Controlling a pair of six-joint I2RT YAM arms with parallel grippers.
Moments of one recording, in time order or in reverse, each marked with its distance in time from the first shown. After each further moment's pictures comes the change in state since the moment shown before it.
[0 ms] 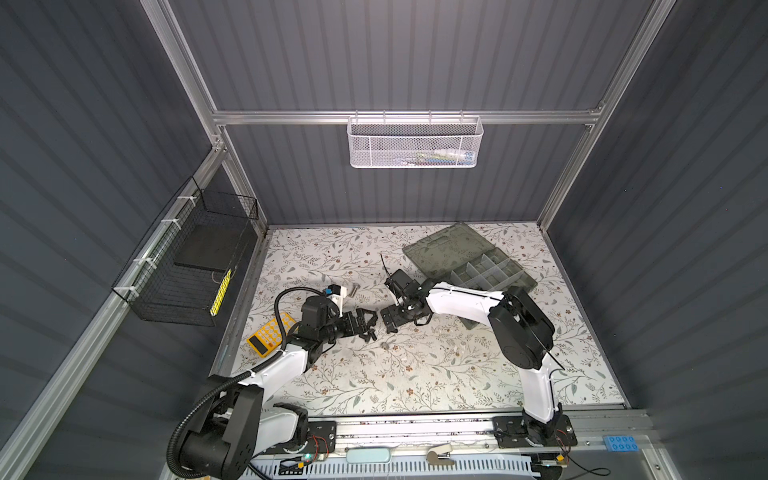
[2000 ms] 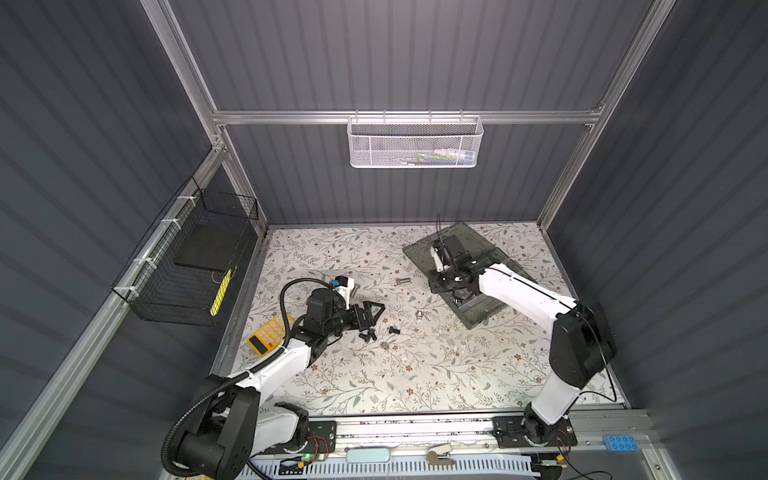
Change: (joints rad) left arm -0.127 0.002 0.123 -0.017 -0.021 -0.034; right arm -0.319 -0.350 -0.098 -0.067 0.040 -0.016
